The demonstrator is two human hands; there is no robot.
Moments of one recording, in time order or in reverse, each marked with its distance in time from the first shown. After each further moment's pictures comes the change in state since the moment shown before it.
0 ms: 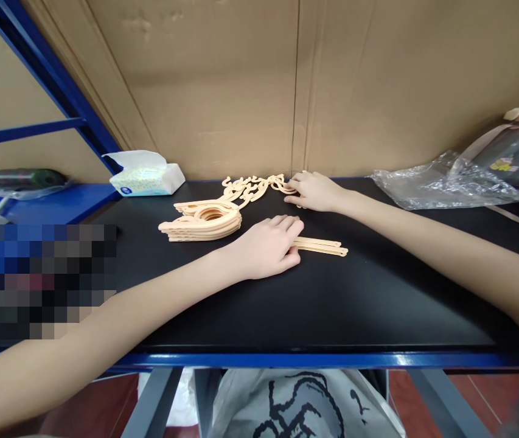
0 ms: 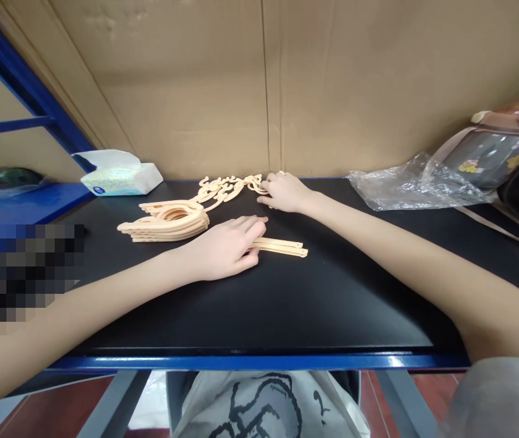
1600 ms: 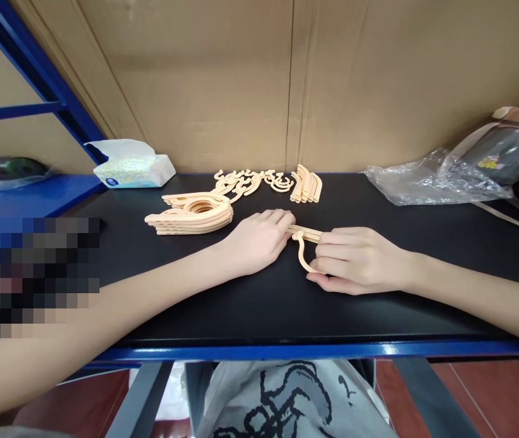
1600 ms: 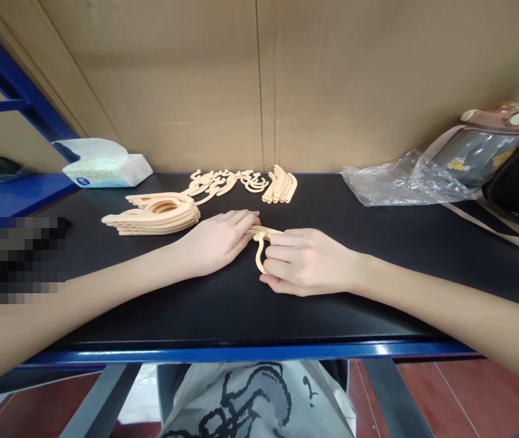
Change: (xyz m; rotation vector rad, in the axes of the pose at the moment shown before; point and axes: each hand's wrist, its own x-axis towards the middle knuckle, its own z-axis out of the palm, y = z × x) left_hand 0.000 0.002 0.011 -0.112 0.085 -0.110; right_hand -0.140 -0.062 -0.035 -0.037 0.474 -0.610
